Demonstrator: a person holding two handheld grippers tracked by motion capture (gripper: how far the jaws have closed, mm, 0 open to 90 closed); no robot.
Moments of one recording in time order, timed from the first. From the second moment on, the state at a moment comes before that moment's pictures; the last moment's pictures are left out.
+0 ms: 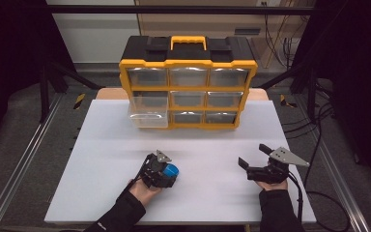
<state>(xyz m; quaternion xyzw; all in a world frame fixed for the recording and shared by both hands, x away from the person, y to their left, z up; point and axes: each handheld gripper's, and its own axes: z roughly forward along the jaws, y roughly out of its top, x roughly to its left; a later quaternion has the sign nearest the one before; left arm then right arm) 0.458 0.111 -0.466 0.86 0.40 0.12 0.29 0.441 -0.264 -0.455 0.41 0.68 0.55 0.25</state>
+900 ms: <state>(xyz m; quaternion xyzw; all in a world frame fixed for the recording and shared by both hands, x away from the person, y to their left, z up) 0.453 0.129 -0.436 0.86 0.38 0.11 0.33 0.441 -0.265 -0.454 0.41 0.68 0.56 0.25</state>
